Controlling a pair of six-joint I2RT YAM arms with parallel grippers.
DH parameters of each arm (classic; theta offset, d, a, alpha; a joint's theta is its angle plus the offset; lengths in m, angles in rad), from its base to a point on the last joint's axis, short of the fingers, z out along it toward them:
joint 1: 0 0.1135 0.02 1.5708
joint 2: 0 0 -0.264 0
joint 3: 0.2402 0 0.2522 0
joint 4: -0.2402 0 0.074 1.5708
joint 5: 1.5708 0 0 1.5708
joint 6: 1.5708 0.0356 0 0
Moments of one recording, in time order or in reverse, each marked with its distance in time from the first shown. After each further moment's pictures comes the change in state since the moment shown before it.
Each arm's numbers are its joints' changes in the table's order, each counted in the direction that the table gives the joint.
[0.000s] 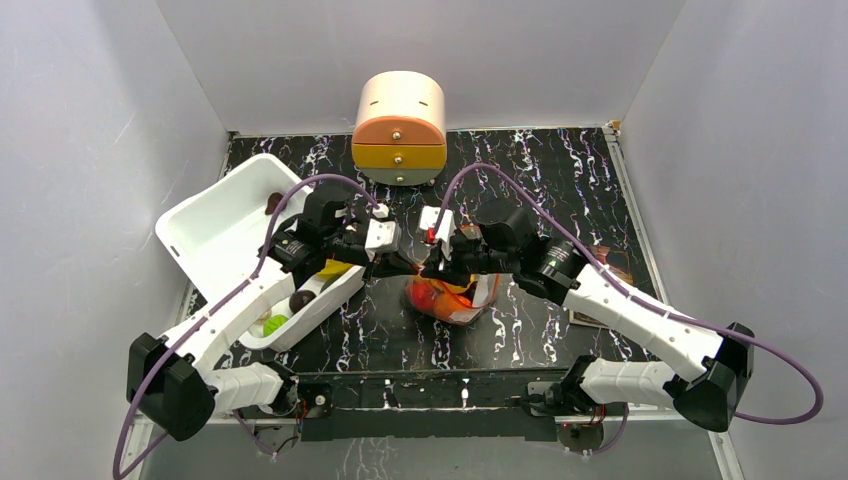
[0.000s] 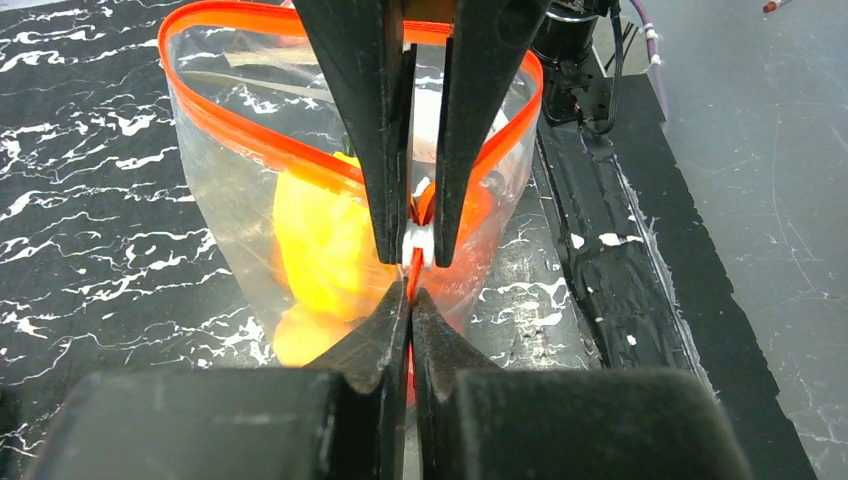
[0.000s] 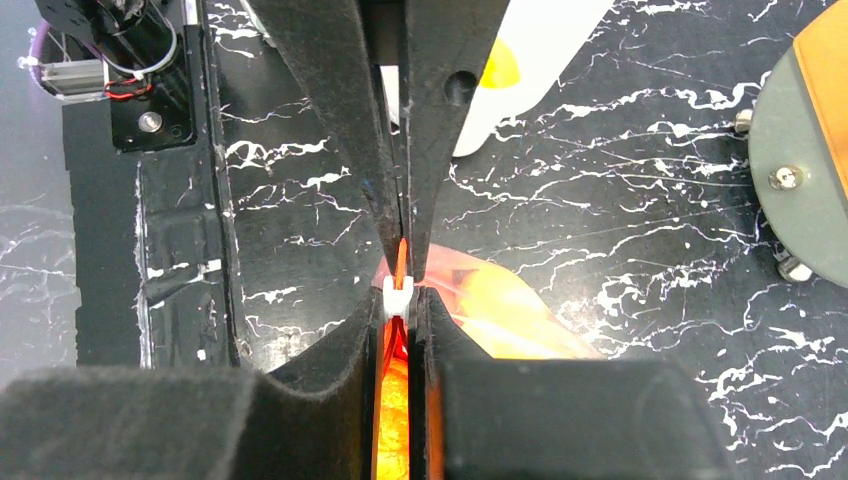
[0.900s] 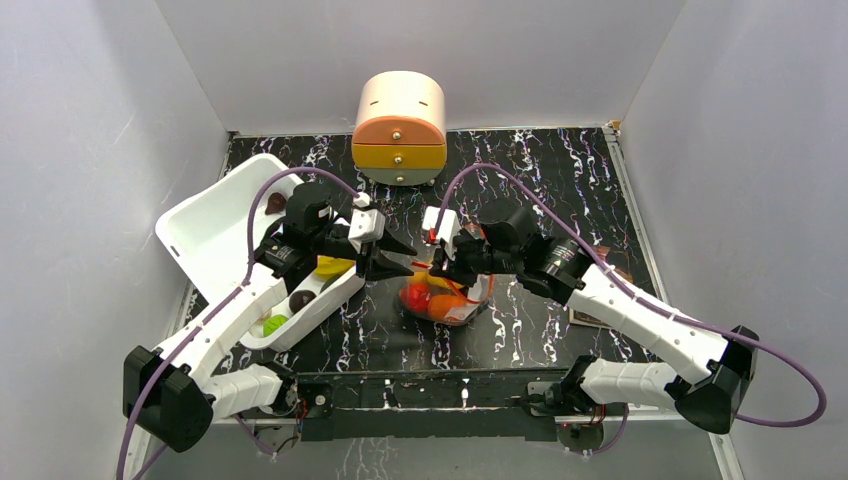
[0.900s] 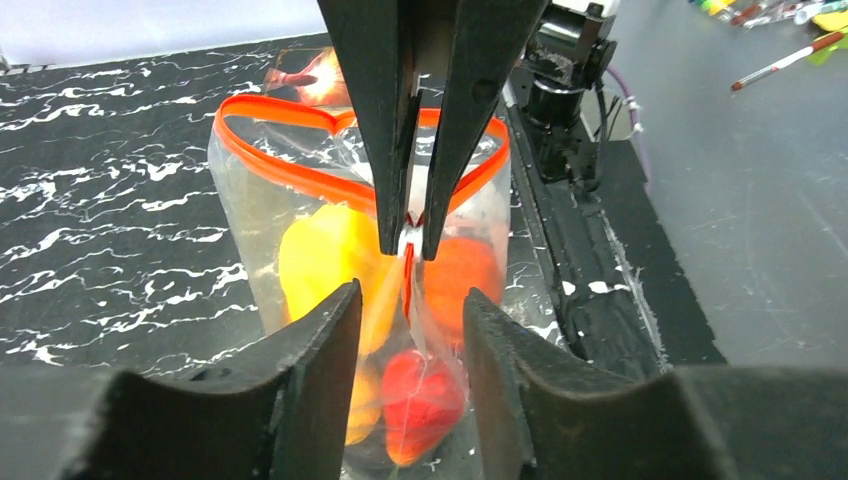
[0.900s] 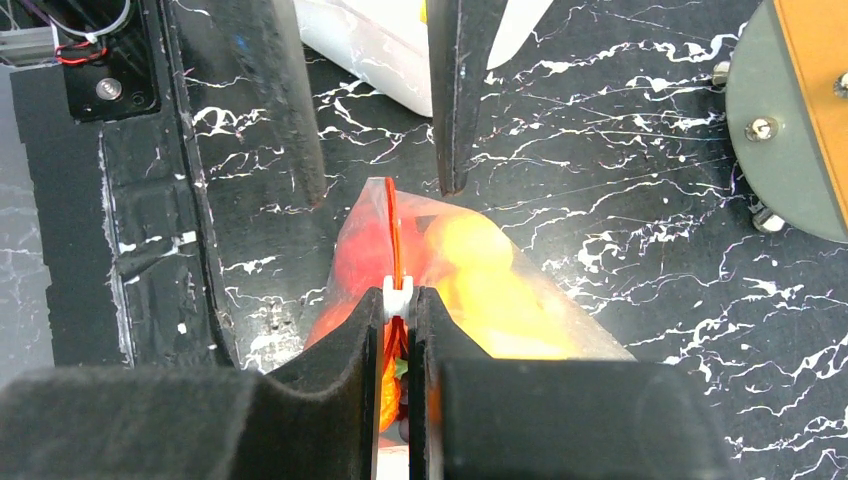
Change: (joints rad) left arm 0.051 0.061 -0.053 0.195 0.081 -0.187; right arm 0.001 0.014 0.030 -0.103 0.081 -0.030
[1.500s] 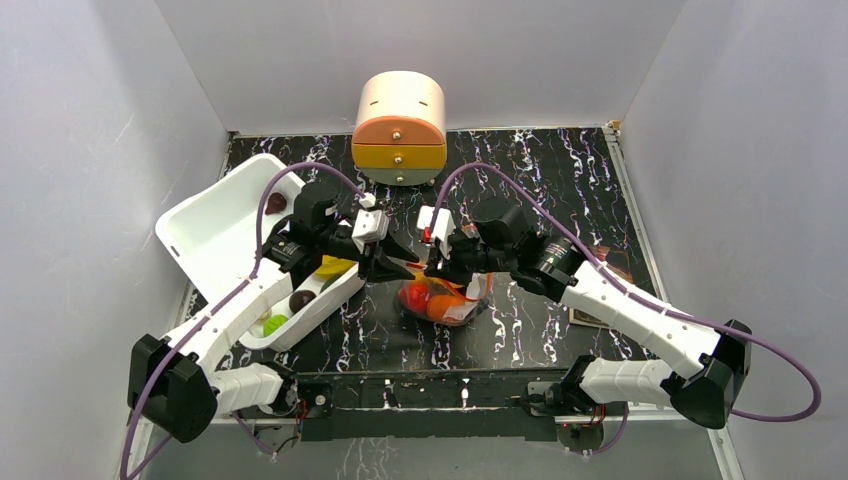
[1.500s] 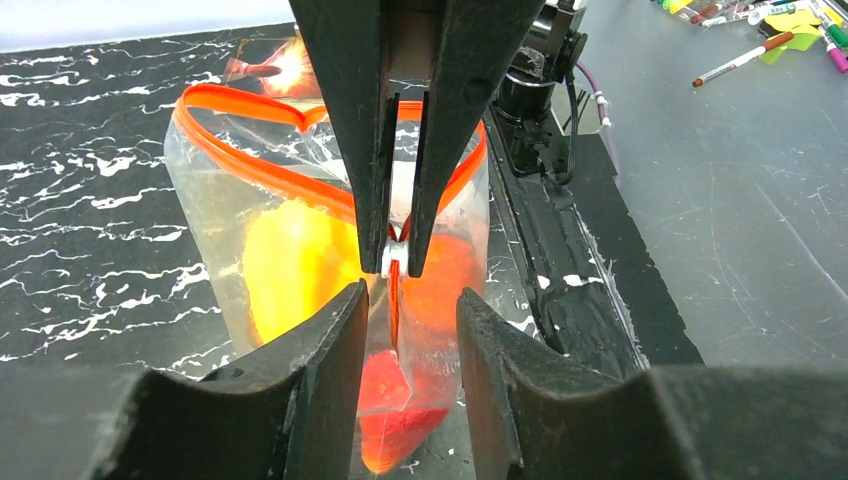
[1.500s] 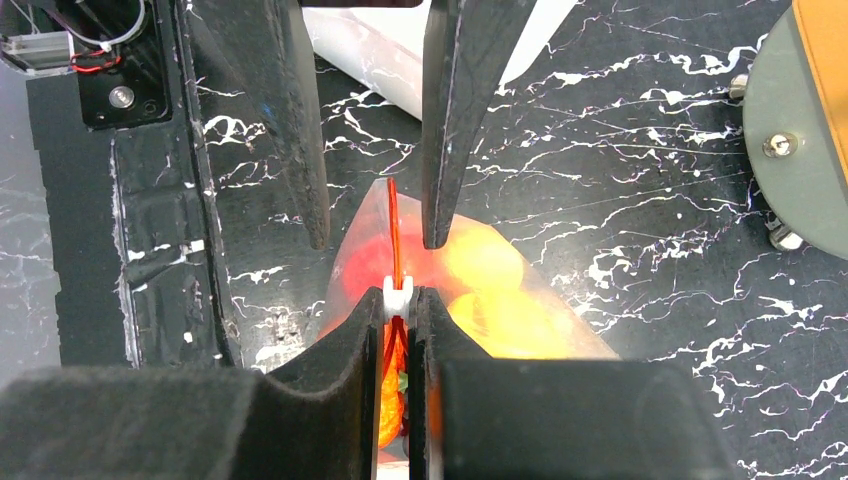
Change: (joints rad) left arm 0.002 -0.043 0.000 0.003 0.066 -0.004; right arm 0.000 -0.034 0.008 0.025 -0.030 0.006
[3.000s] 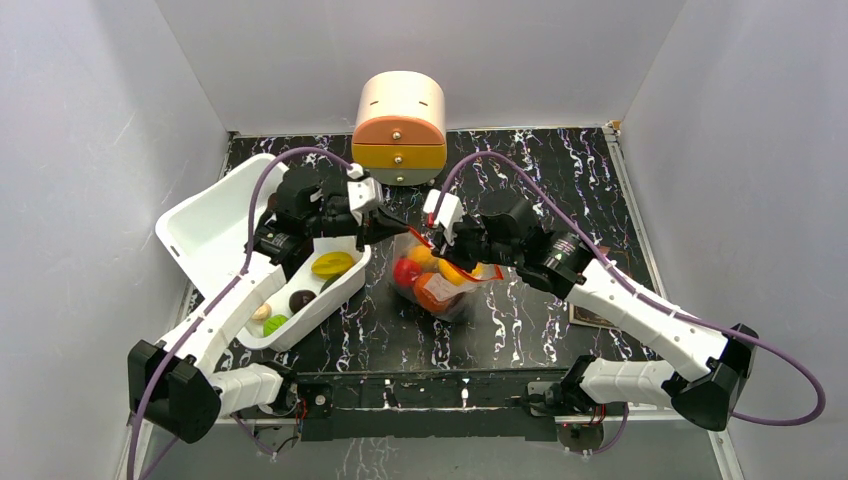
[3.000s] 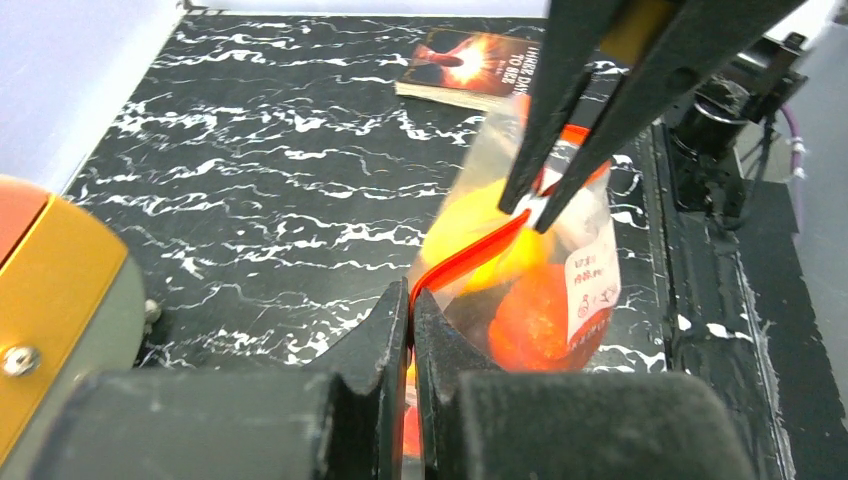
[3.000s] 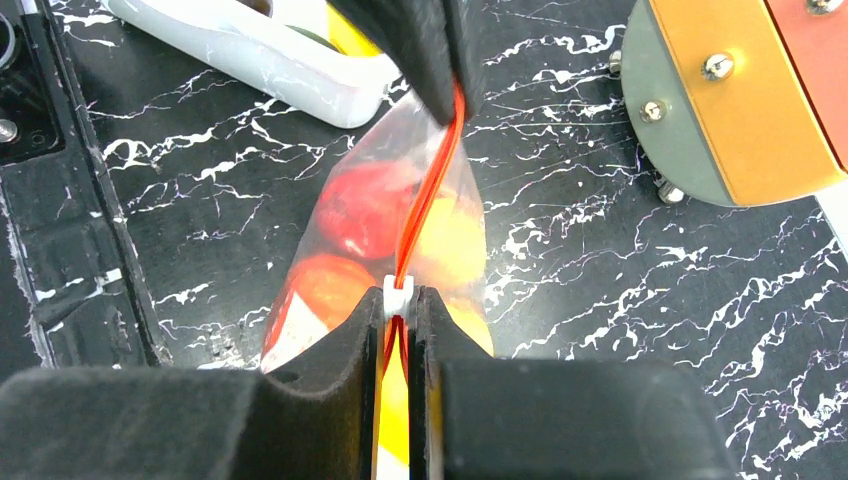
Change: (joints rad) left arm 0.060 -0.008 0.084 0.047 -0.270 -0.066; right arm -0.006 0.012 0.047 -0.014 0.162 -0.003
